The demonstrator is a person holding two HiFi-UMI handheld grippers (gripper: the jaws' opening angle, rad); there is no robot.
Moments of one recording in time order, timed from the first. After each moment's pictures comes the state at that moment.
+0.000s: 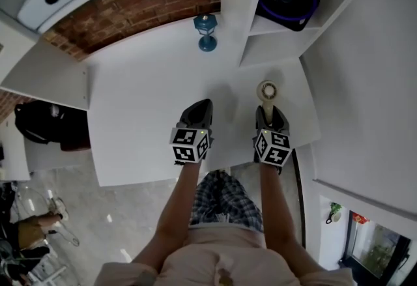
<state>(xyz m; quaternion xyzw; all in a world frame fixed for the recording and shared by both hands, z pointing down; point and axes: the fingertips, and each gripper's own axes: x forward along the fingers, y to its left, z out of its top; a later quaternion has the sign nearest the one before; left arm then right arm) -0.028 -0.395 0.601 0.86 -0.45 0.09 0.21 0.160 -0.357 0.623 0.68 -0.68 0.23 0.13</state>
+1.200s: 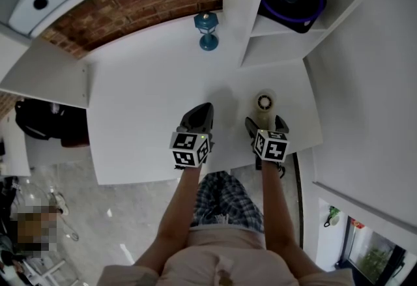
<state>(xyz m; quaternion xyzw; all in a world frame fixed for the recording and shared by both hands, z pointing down) -0.022 -0.394 0.614 0.86 -0.45 0.10 0.23 0.154 -0.347 0.689 0.61 -0.67 0.34 0.24</state>
